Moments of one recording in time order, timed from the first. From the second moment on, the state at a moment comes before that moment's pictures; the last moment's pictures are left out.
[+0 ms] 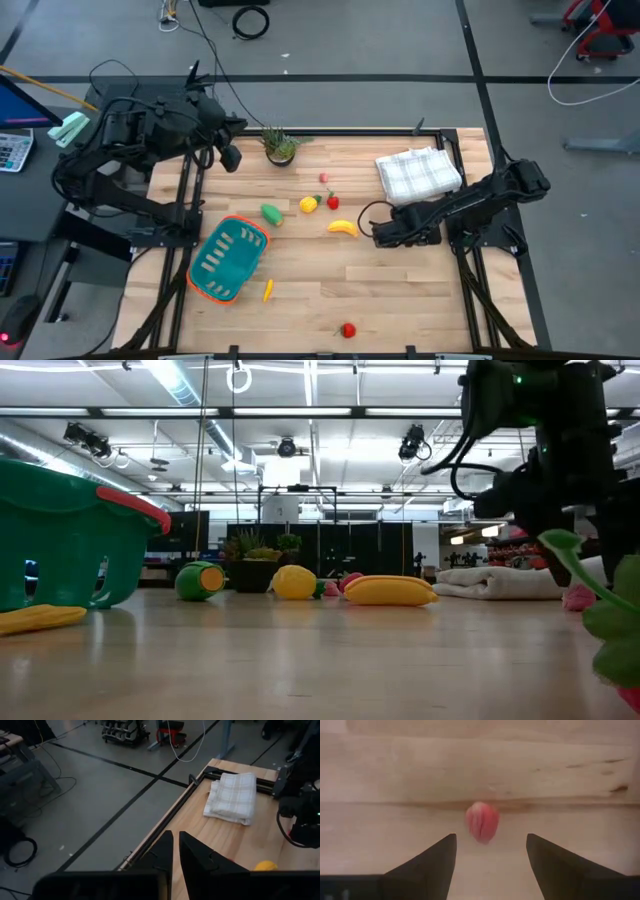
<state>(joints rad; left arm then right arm) 0.10 1.19 1.77 -1.08 -0.55 -0.14 0.22 1.54 0.83 -0.94 0.02 1.78</state>
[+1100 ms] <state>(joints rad) 0.17 1.19 1.77 -1.07 -0.55 -0.14 0.19 1.53 0.78 -0.83 0.10 1.65</state>
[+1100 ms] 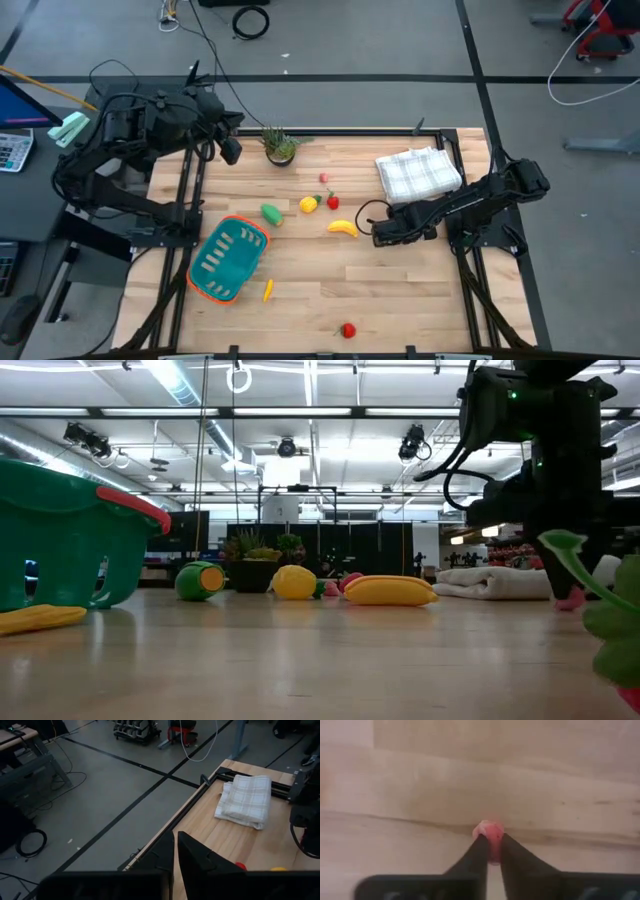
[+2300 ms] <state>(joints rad) 0.17 1.07 1.80 -1.06 -0.82 -0.04 0.00 2.11 2.12 -0.29 -0.18 0.43</state>
